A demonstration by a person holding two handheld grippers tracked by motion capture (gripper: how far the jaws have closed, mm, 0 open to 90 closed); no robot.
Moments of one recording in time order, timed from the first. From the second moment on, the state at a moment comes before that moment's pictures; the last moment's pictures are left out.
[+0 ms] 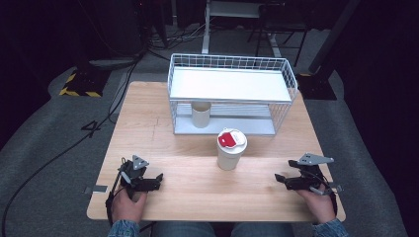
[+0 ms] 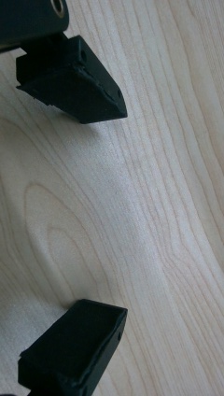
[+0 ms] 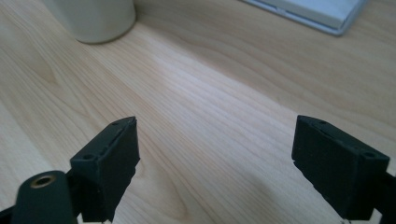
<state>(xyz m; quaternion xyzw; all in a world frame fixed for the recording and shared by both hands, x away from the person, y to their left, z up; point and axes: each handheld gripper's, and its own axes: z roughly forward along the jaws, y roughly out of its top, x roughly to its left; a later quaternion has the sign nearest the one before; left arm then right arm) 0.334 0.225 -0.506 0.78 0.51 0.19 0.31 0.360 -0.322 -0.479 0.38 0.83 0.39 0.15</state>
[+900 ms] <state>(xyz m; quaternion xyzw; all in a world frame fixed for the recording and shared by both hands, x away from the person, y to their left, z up) 0.338 0.224 -0.506 0.77 0.53 0.19 0.31 0.375 -0.239 -0.443 0.31 0.82 0.46 0.13</state>
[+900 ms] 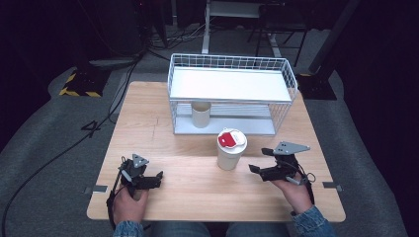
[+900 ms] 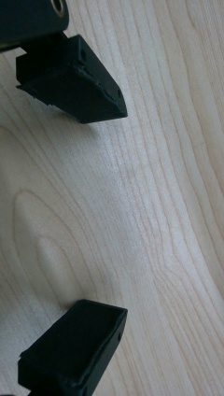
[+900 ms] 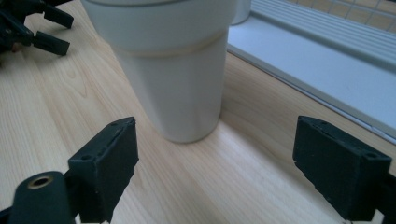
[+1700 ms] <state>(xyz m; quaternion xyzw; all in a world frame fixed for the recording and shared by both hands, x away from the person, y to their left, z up) 0.339 0.224 -0.506 0.77 0.53 0.19 0.31 0.397 -0.183 -0.462 0.30 0.82 0.48 0.12</state>
